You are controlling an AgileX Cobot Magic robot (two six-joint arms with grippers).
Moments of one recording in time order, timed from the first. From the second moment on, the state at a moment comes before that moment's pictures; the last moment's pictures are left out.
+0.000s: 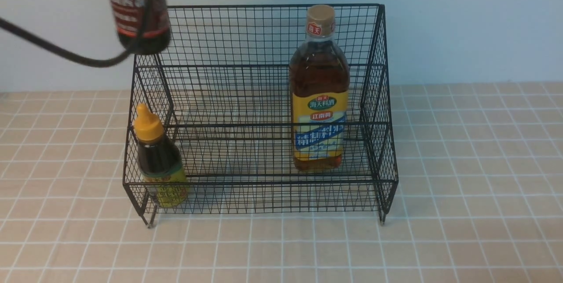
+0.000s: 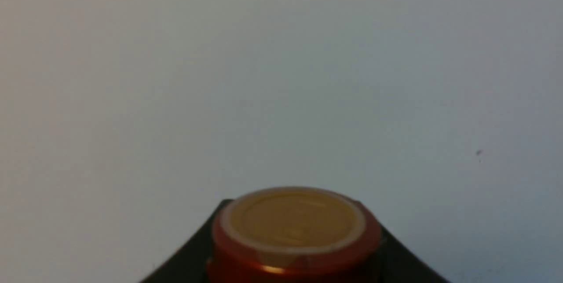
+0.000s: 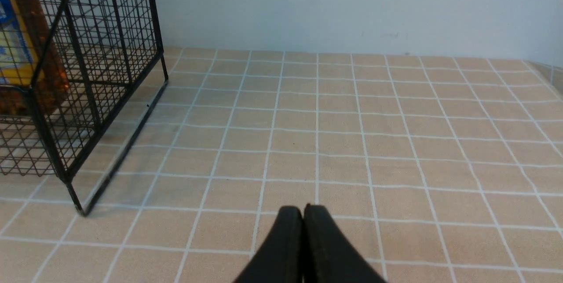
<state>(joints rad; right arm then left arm) 0.04 -0.01 0.02 -0.03 0.39 0.04 -0.25 1.54 -1.47 -0.07 -0.12 0.16</state>
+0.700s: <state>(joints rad) 0.04 -0.01 0.02 -0.03 0.39 0.04 -0.25 1.70 -1.48 -0.07 -0.04 0.16</state>
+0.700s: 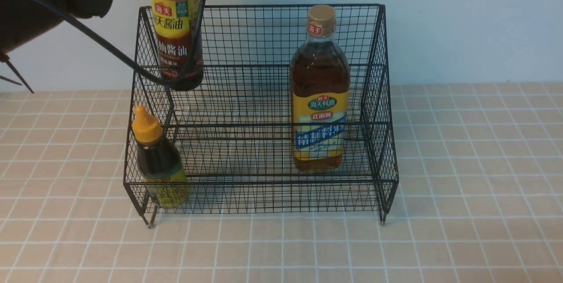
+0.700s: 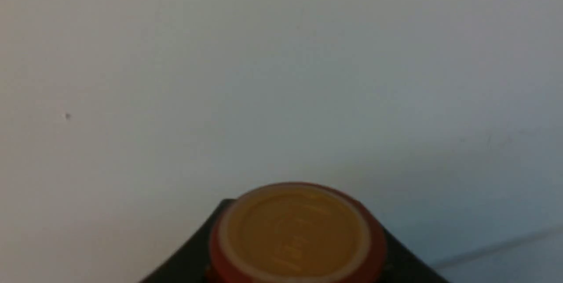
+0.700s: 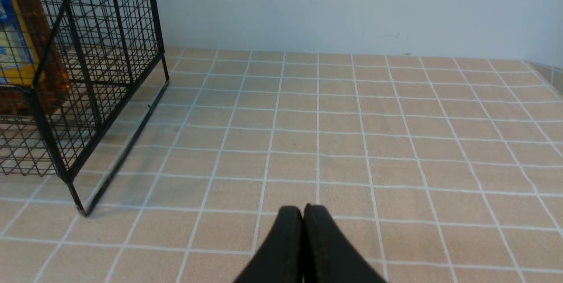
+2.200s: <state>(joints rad) 0.04 -0.01 0.02 -0.03 0.39 0.04 -0.24 1.63 -1.50 -0.06 0.22 0.15</state>
